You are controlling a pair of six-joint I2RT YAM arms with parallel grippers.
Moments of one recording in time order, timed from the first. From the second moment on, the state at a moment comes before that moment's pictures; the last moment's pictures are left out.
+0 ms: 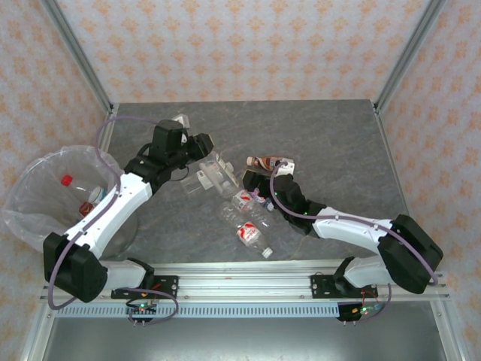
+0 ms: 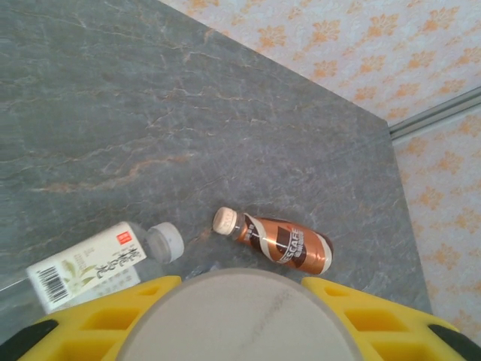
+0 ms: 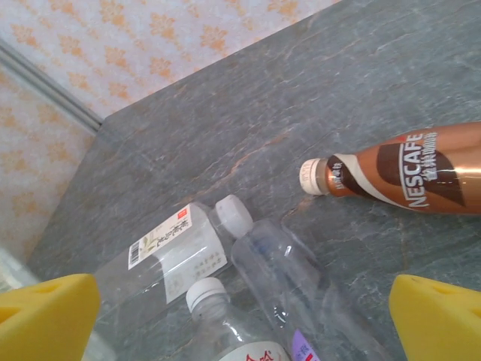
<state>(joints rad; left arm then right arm) -0.35 1.27 1.12 -0.41 0.07 -0.72 0.82 1.32 0.61 0.31 0.36 0.74</state>
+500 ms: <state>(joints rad) -0.35 1.08 1.27 -0.61 -0.08 -0.59 0.82 1.32 0.61 0.32 0.39 0.76</state>
